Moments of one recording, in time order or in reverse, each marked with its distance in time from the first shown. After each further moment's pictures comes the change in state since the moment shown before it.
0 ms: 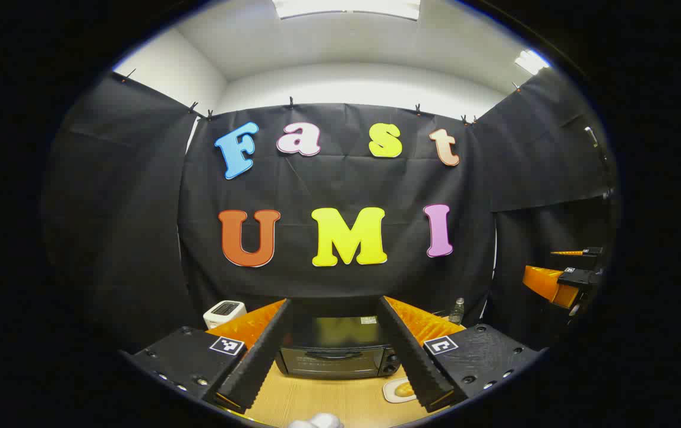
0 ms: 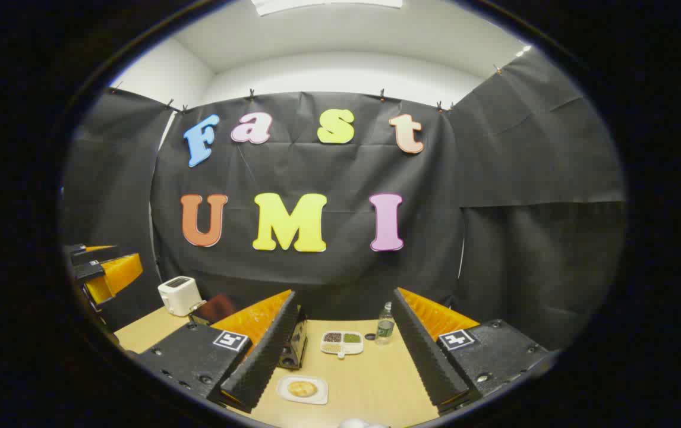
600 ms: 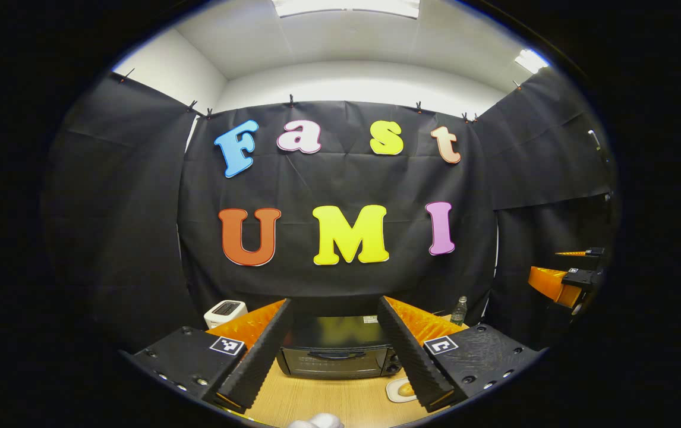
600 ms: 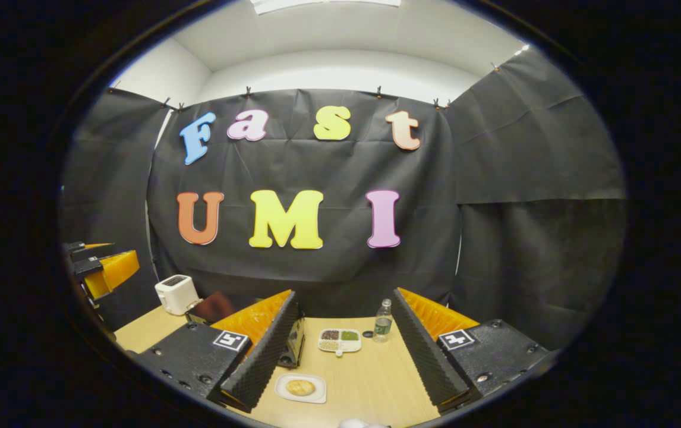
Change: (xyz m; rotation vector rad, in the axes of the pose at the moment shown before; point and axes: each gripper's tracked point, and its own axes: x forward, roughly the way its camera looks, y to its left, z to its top) left arm 0.005 0.004 -0.003 0.001 0.010 -0.001; right arm 0.002 -0.003 -0.004 0.006 0.009 -0.015
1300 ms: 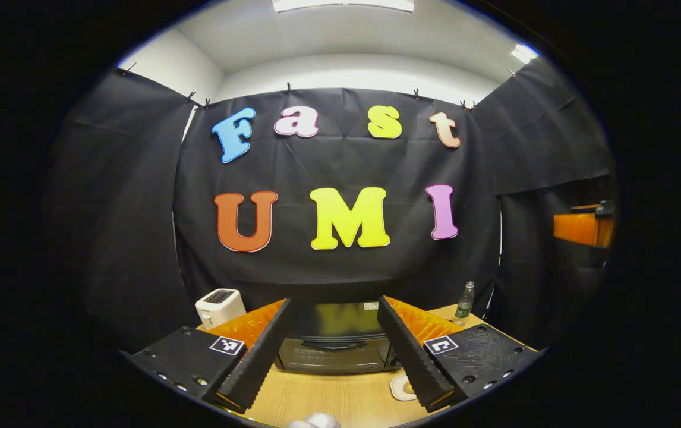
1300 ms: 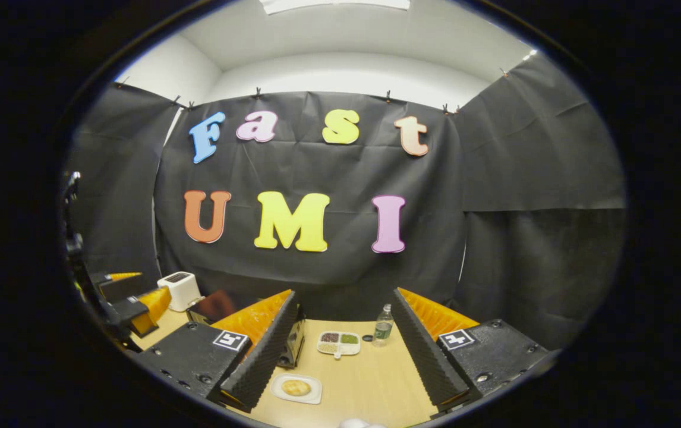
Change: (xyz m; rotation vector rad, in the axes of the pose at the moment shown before) left arm 0.036 -0.013 -0.085 0.000 0.046 -0.006; right arm -0.003 -0.002 0.008 -0.047 -0.025 0.037
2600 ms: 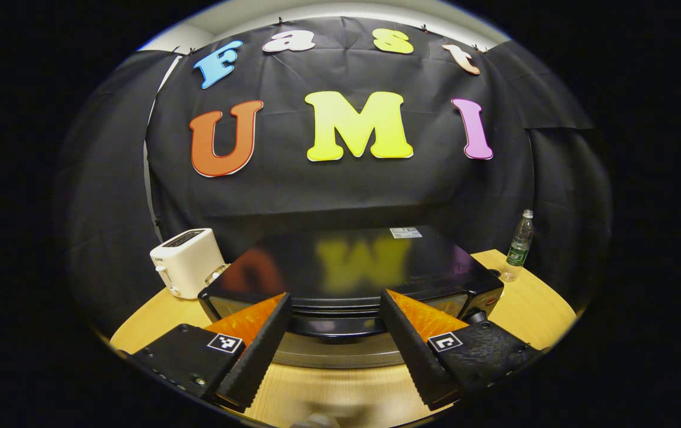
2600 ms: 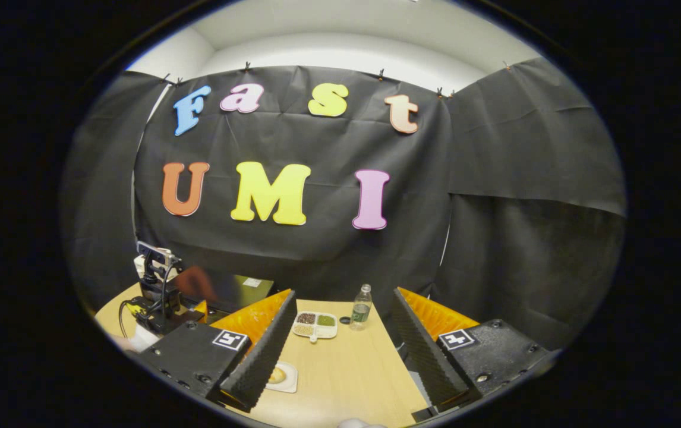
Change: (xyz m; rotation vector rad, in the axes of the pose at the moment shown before) left arm 0.156 0.016 -0.184 0.025 0.277 0.029; right arm 0.024 -0.031 -0.039 -0.029 0.141 -0.088
